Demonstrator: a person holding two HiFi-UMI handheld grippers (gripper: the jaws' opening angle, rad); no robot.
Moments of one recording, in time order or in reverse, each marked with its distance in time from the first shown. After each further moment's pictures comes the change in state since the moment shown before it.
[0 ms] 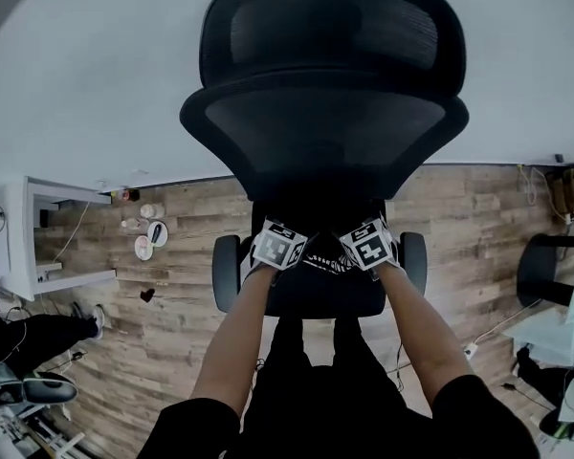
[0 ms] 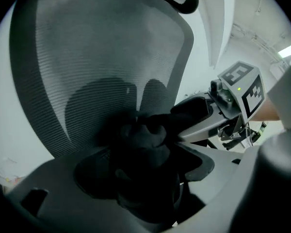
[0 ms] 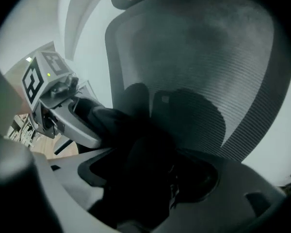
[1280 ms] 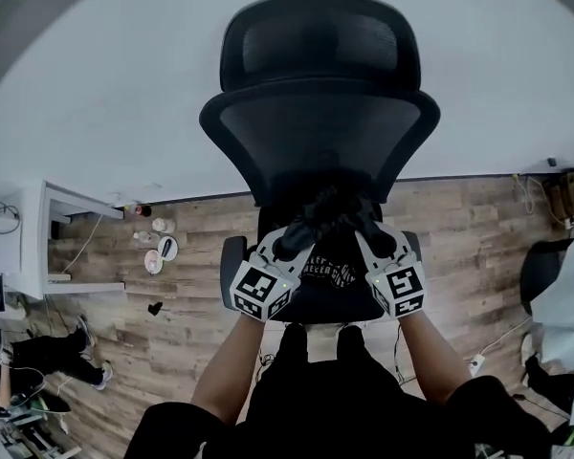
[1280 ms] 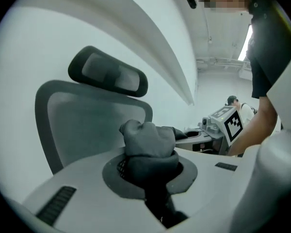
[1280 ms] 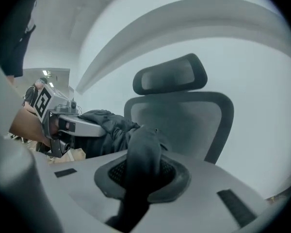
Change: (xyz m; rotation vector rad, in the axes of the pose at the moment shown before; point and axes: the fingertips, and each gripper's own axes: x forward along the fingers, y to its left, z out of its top) left arm -0.192 -0.118 0.088 0.178 -0.628 -0.053; right arm -0.208 0.044 0.068 -0.038 -0.567 -0.118
